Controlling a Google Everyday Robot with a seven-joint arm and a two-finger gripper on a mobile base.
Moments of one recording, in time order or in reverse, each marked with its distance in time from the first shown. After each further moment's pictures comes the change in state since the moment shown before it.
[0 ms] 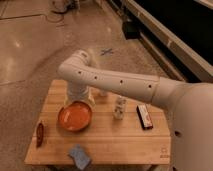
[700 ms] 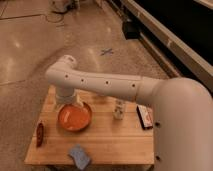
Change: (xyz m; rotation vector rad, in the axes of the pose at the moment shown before) arm -0.001 -0.079 0.036 0.039 -0.034 -0.107
